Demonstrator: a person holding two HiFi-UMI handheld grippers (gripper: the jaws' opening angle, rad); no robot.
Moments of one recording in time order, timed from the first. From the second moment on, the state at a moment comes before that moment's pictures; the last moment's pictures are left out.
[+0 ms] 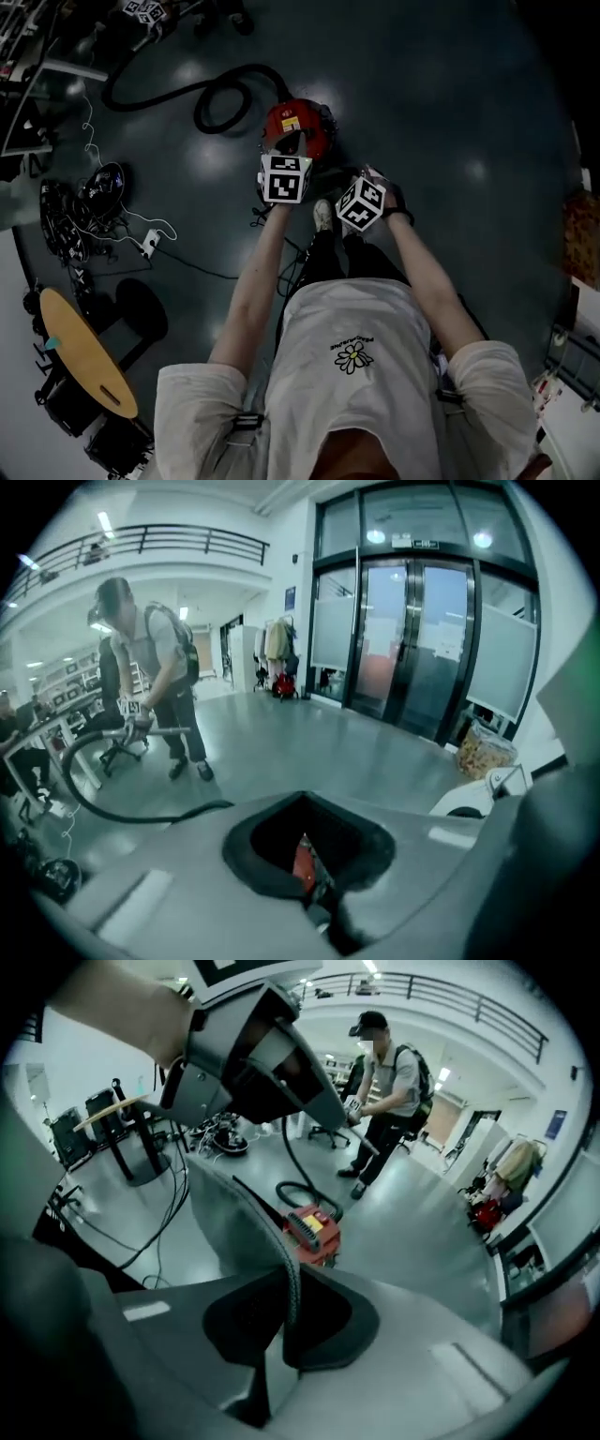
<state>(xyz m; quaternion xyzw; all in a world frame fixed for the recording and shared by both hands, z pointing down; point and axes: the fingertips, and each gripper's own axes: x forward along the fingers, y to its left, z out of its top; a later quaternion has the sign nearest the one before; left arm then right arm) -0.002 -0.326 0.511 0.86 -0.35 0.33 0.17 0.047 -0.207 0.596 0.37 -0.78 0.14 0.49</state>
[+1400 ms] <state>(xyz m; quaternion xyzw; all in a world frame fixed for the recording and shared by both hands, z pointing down) -0.097 -0.296 0.169 0.84 -0.53 -0.02 -0.10 0.023 -0.287 0.200 0.56 -0.83 0.01 0.01</state>
